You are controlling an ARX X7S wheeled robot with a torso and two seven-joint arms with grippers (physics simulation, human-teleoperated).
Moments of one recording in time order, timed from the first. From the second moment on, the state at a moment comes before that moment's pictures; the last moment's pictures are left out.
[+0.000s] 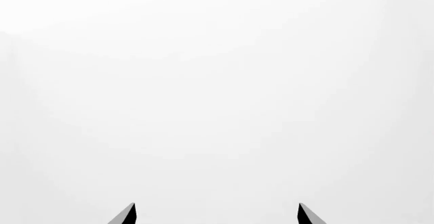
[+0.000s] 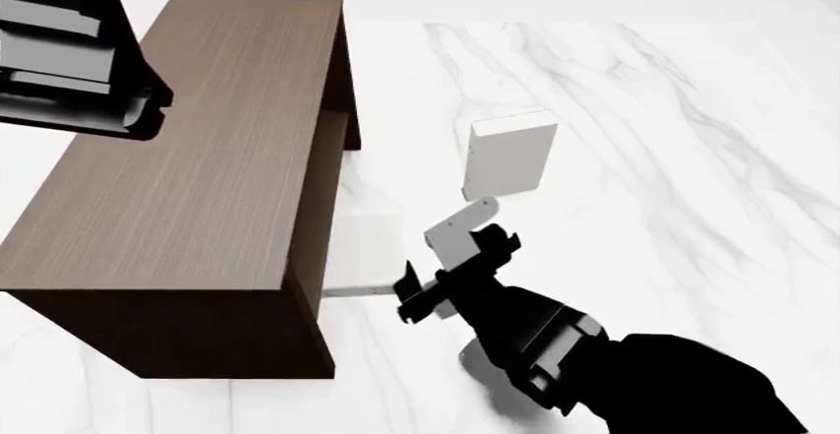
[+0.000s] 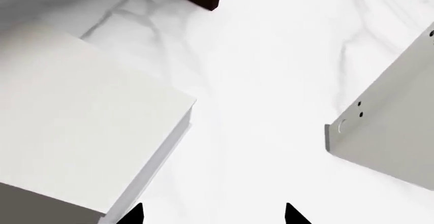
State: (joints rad) left arm -1.11 -0.89 0.08 1.00 -1.34 -0.90 -0.93; right arm 1.15 0.14 -1.95 0.87 1.39 -0.21 0.29
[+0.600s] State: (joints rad) left arm -1.08 -0.93 0.07 1.01 -1.34 -0.87 -0.93; right arm 1.12 0.02 -1.85 1.02 1.31 -0.15 0.20
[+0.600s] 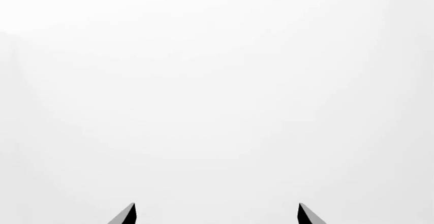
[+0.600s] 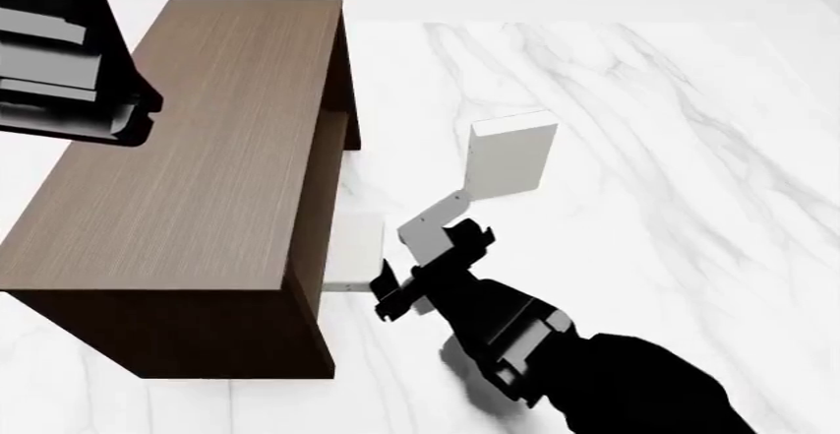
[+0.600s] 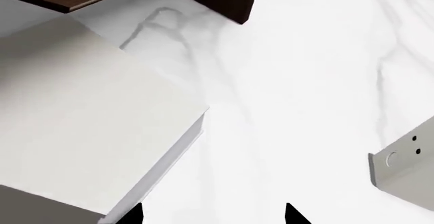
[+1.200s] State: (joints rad) left arm -1.05 -0.95 0.07 1.01 -1.33 -0.85 -0.92; right arm 1.09 0.01 -1.57 1.00 1.04 -0.04 0.12
